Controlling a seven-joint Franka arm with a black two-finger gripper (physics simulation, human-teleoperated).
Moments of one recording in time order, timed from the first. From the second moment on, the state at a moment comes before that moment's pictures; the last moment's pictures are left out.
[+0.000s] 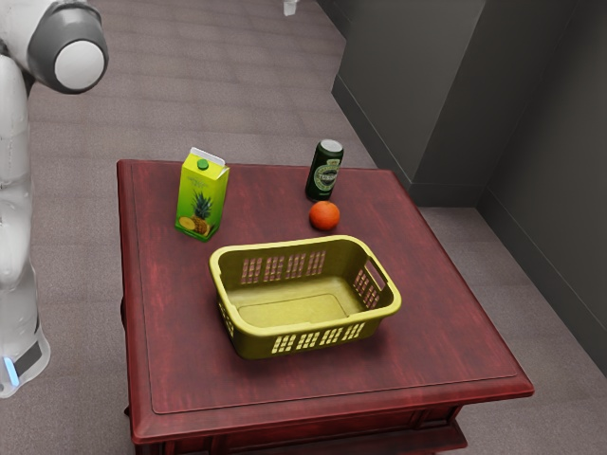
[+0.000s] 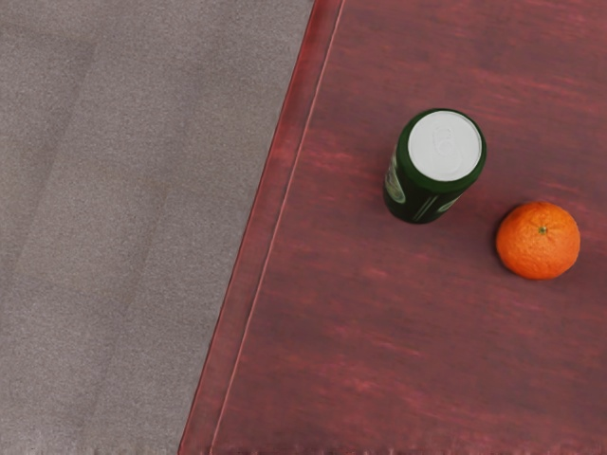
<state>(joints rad) 0.02 0.05 0.48 -1.05 -0.01 1.26 0.22</state>
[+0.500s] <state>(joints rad) -0.22 -0.21 0.38 -1.55 -0.04 1.38 0.18</state>
